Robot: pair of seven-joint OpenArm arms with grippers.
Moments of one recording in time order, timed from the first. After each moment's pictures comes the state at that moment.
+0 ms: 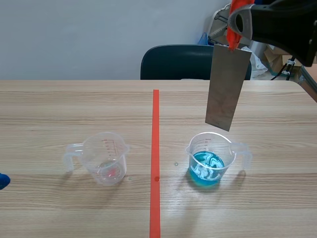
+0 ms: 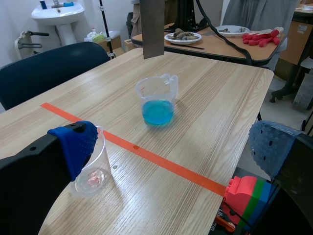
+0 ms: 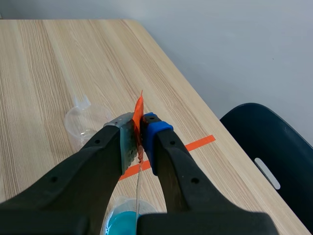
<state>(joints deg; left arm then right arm) 64.0 -43.1 -7.5 105.1 4.0 -27.5 -60.2 -11.9 47.2 10.7 122.9 48.1 45.4 -19.0</state>
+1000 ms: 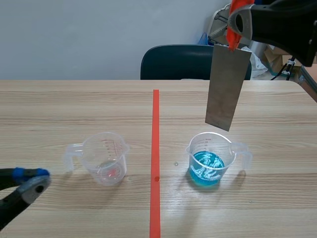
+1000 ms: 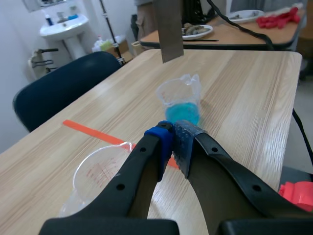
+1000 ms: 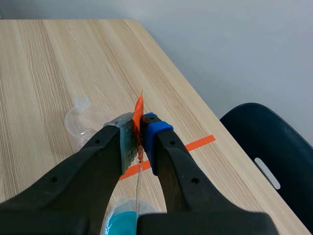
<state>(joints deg) 48.2 -45.7 -0.9 106.2 2.7 -26.4 -49.5 -11.9 47.2 10.7 122.9 48.1 45.4 -19.0</state>
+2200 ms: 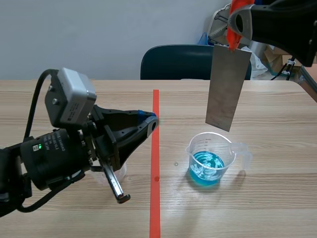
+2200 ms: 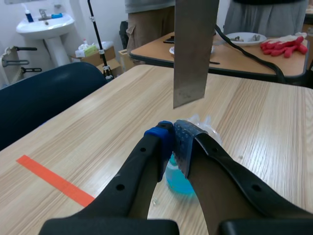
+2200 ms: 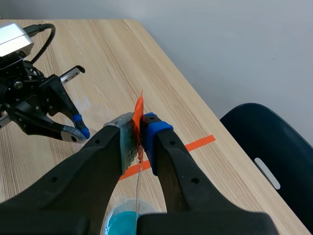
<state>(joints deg) 4.2 -36.5 36.8 96.9 -14.0 -19.9 -24.7 -11.9 47.2 10.7 122.9 48.1 45.4 -19.0</state>
